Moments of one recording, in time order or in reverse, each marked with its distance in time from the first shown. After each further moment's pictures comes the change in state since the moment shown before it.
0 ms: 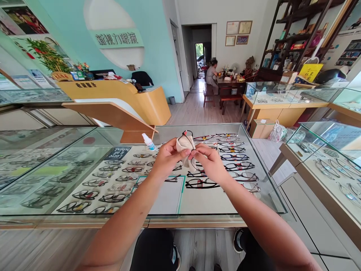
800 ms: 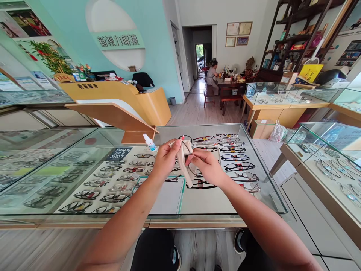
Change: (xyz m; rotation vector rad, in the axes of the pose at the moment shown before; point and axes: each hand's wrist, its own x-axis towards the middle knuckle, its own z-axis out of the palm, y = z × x) left_hand 0.000 -0.001 -0.005 0.195 0.070 0.145; right_hand -0.003 0.002 0.006 0.030 -0.140 0.029
